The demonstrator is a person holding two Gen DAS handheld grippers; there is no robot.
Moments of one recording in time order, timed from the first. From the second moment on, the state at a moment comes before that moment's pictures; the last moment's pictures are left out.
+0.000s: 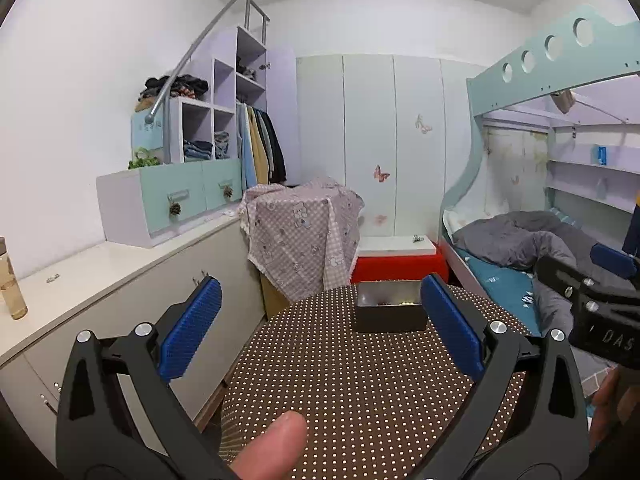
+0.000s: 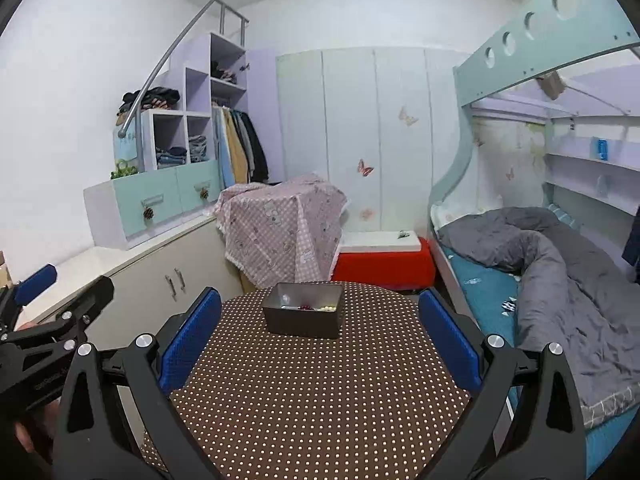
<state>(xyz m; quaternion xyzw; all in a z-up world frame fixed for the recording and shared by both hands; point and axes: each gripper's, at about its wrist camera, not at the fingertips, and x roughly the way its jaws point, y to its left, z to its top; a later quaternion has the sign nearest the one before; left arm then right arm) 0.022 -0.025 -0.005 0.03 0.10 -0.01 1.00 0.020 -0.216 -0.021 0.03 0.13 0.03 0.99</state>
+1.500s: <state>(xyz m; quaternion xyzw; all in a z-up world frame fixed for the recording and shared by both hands) 0.004 -0.017 -0.012 0.01 0.09 0.00 1.00 0.002 -0.201 -0.026 0.01 0.13 0.02 0.99</state>
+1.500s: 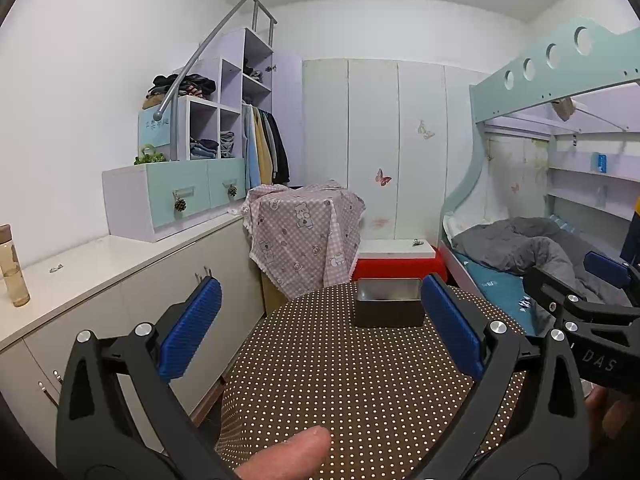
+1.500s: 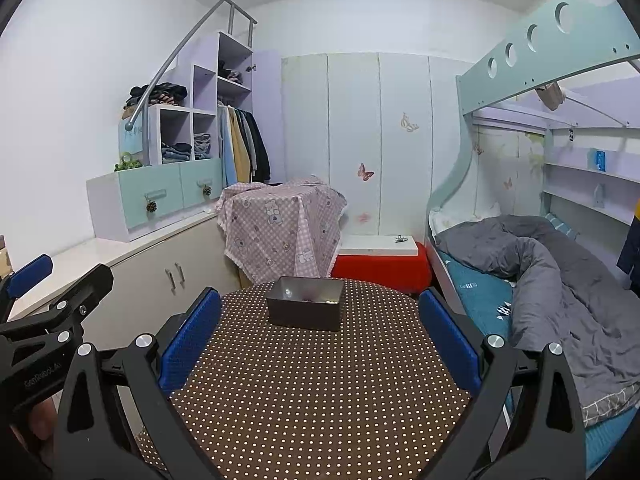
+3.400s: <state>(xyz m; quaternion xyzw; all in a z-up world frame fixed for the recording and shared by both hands) 0.006 -0.021 -0.018 0.01 0.10 -0.01 0.99 0.004 -0.198 -0.021 0.01 0.12 0.03 0.99</state>
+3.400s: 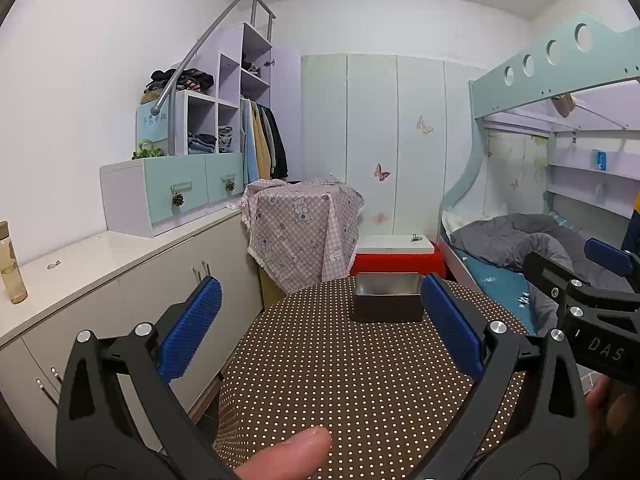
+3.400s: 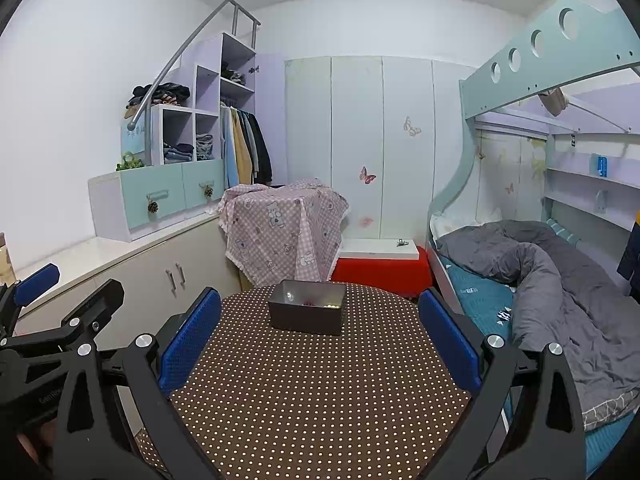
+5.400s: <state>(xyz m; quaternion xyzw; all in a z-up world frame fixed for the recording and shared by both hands) 0.008 -0.020 -0.017 0.01 0.10 0.00 1.00 0.004 -0.197 -0.023 0.00 0.13 0.03 0.99</state>
